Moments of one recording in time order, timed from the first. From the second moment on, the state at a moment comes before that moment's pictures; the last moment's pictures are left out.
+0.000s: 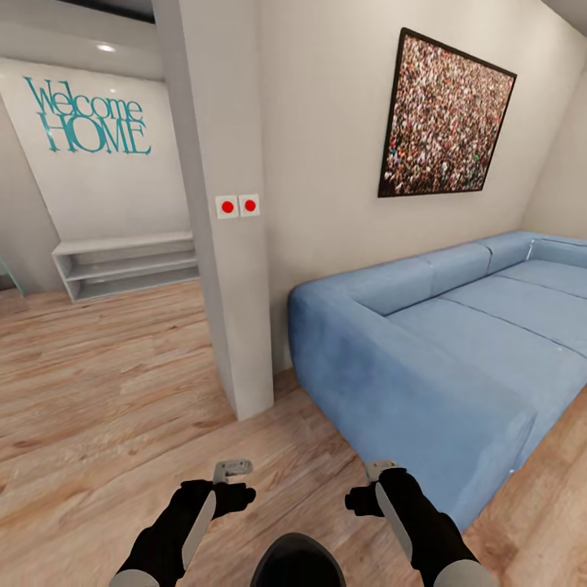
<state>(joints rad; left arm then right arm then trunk) -0.46 -0.12 0.00 -0.76 0.10 0.61 0.01 -0.48 0.06 0.11 -0.80 -0.09 0.80 -0.06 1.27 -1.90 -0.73</state>
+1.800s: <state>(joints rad) -0.48 -0.12 -0.01 -0.74 0.10 0.70 0.01 -0.48 0.08 0.11 -0.75 -0.09 0.76 -0.06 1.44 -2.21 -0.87</state>
